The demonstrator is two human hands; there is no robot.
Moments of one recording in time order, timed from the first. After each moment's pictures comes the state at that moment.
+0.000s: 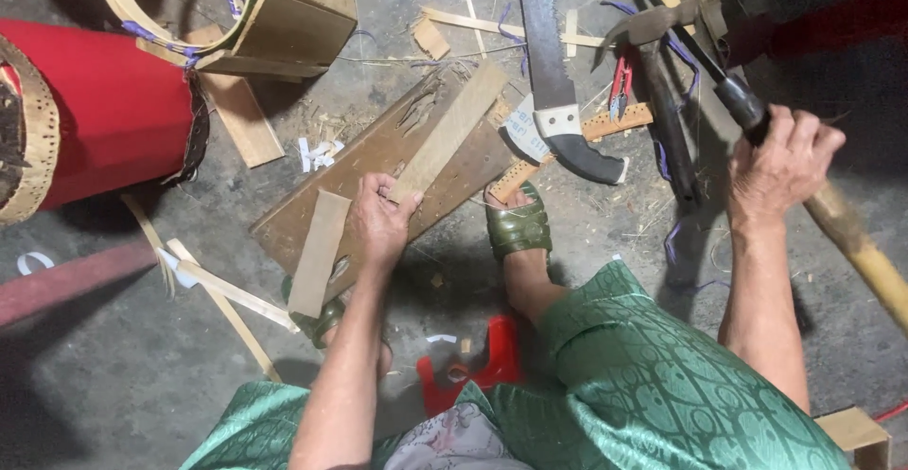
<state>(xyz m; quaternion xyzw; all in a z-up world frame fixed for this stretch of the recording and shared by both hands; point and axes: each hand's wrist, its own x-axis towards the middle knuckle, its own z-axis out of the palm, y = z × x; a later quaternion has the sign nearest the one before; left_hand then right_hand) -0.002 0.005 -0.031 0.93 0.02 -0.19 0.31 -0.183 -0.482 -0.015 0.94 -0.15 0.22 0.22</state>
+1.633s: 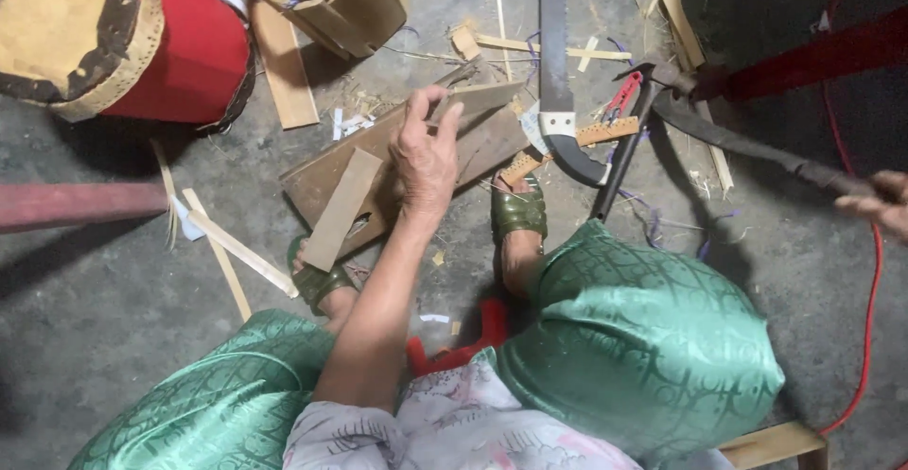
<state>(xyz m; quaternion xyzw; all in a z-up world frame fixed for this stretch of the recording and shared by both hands) 0.012 -0.049 0.117 0.83 -0.09 0.06 0.55 -0.364 -0.762 0.010 0.91 -0.34 -0.14 -0.20</state>
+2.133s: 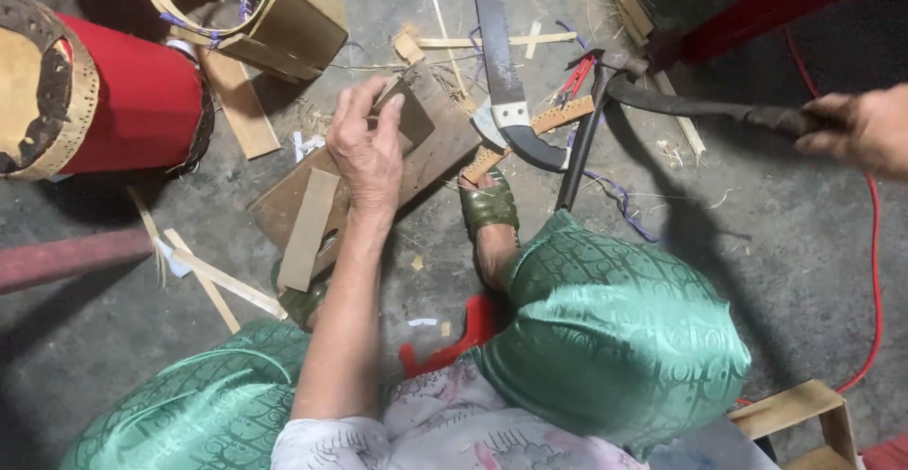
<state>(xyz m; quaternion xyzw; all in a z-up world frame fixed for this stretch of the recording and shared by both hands) 0.025 -0.072 0.135 0.85 -0.19 0.13 0.48 -0.265 -0.660 0.110 0.93 -0.20 -0.29 0.09</state>
